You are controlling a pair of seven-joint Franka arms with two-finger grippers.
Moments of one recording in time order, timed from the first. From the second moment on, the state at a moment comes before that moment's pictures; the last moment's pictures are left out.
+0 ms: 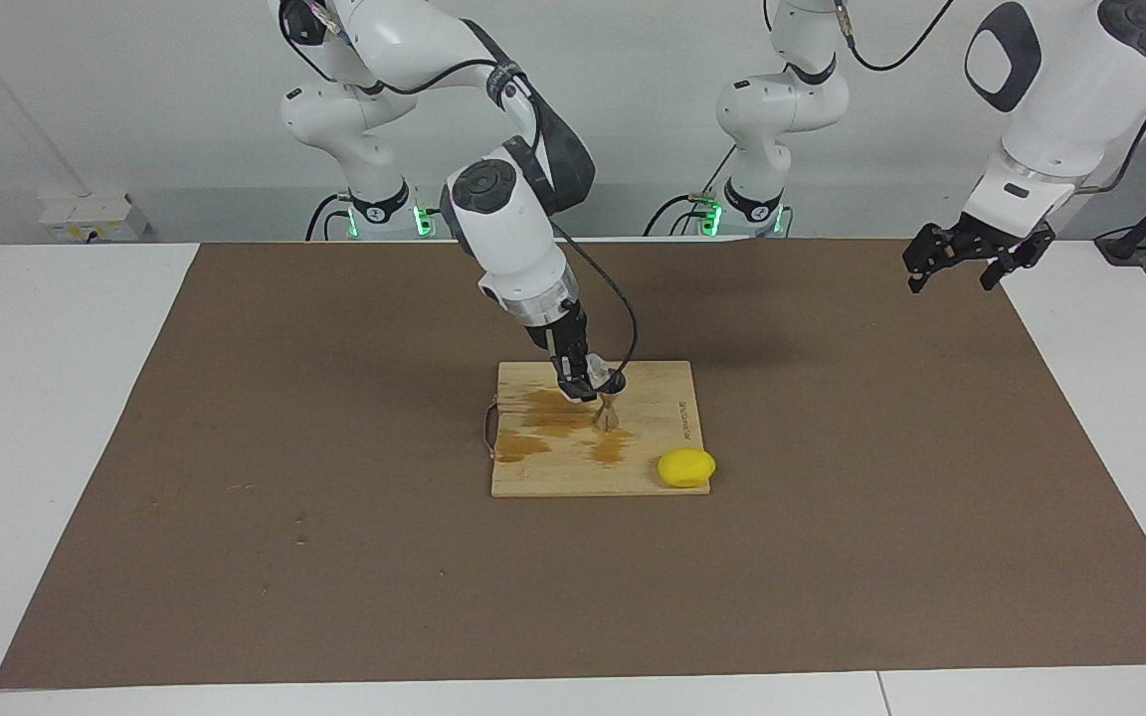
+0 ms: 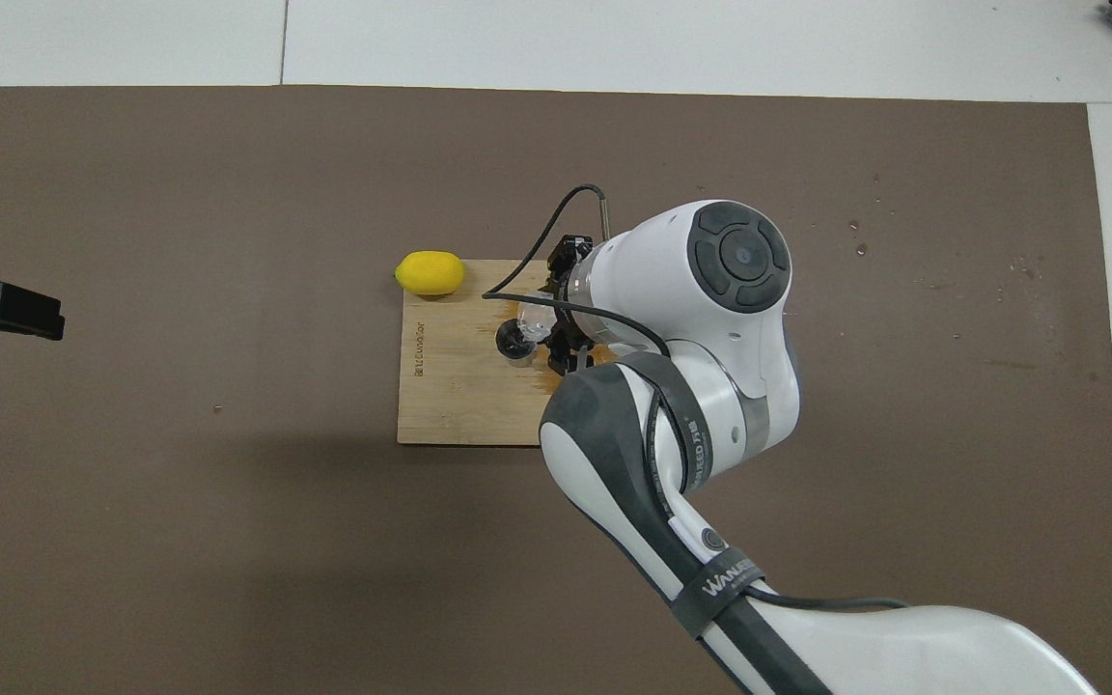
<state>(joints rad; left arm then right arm) 0.08 -0.02 -0.07 -1.70 0.06 1.68 0.09 0.57 0.34 -0.05 -1.66 0.33 2.23 1.92</state>
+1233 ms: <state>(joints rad) 0.08 0.00 -0.05 -1.70 0.05 1.72 0.06 0.58 0.34 -0.05 -1.66 0.32 2.22 1.89</state>
